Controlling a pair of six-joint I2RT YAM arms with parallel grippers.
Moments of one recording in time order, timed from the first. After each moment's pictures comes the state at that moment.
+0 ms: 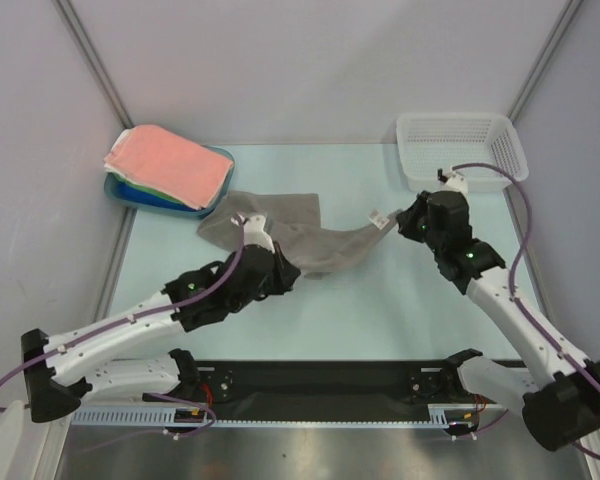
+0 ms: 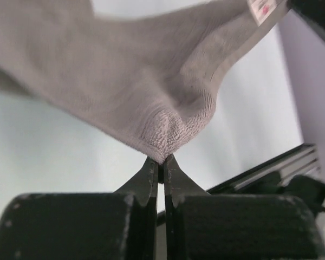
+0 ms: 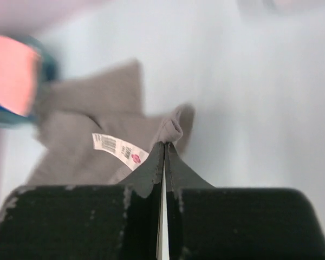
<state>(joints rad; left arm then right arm) -1.06 1.00 0.88 -0.49 -0.39 -0.88 0.38 1.07 0.89 -0.29 0.18 0.59</state>
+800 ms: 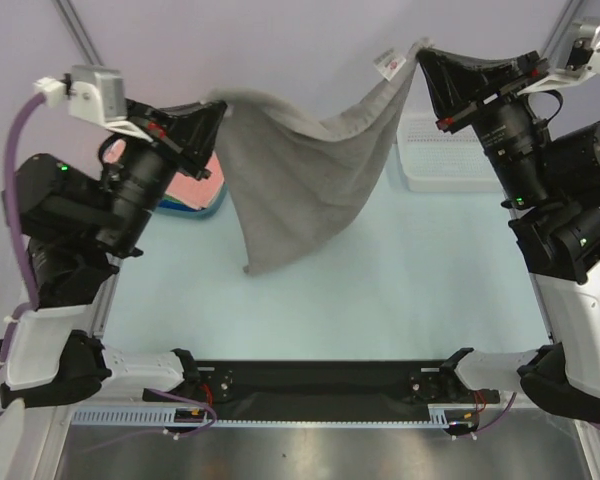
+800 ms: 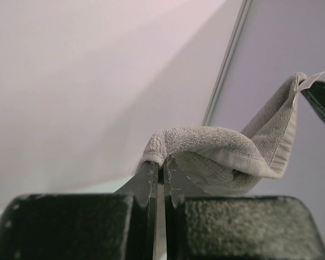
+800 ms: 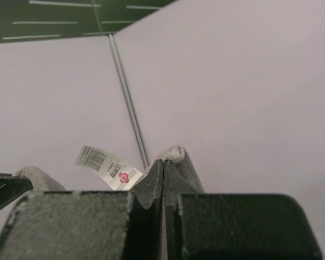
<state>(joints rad) -1.06 1.19 2.03 -0.49 -0.54 -0.05 0.63 1.22 2.00 -0.25 0.06 0.24</state>
